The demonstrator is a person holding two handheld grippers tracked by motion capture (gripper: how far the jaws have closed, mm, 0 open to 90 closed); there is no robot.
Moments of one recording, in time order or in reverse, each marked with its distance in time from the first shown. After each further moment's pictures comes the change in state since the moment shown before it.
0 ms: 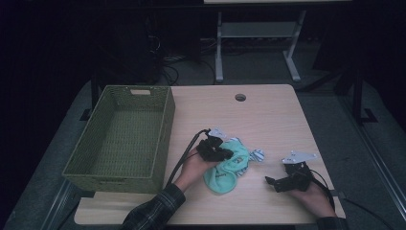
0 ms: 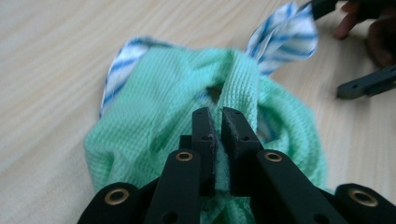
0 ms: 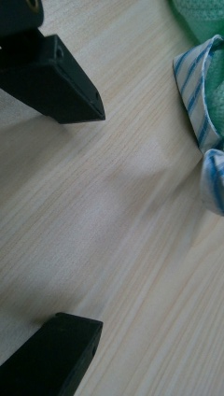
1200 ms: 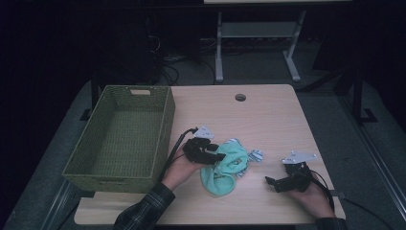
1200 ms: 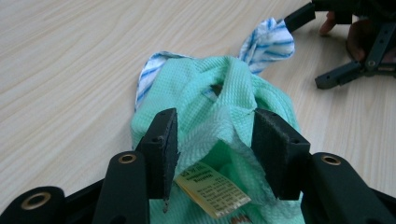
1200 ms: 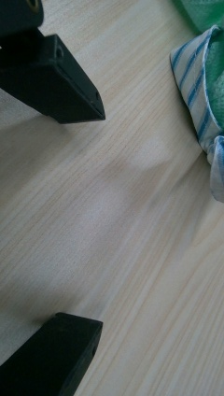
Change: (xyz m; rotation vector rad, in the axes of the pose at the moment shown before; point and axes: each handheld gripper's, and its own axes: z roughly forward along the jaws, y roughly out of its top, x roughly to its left) left arm -0.007 -0.009 -0.051 -0.051 0.045 0.057; right arm 0.000 0.000 0.000 -0.001 -0.003 0.003
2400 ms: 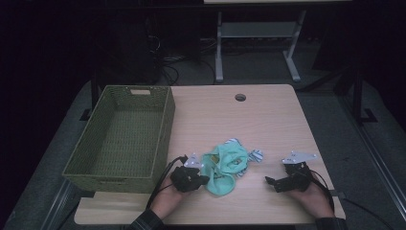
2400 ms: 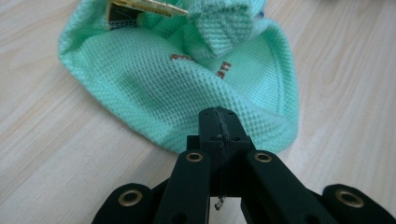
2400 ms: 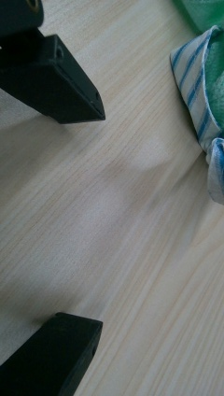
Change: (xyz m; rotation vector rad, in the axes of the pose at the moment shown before) left arm -0.038 -0.066 -0.022 0.143 0.036 -0.036; right arm 0.000 0.000 0.000 0.000 0.000 -0.001
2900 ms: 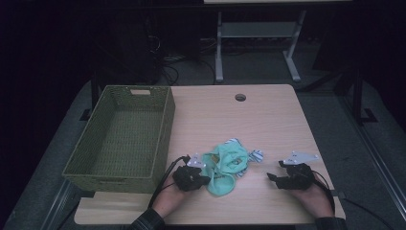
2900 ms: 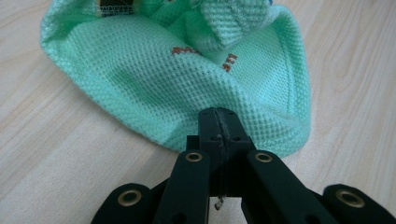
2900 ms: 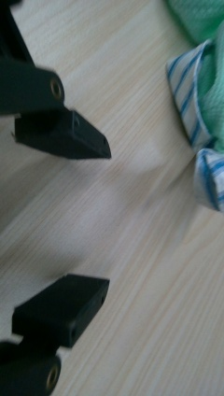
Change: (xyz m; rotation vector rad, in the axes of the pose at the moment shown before) left arm 0.006 0.000 0.010 0.031 -0.015 0.007; right arm 0.005 0.005 -0.011 -0.013 -0.024 -0.021
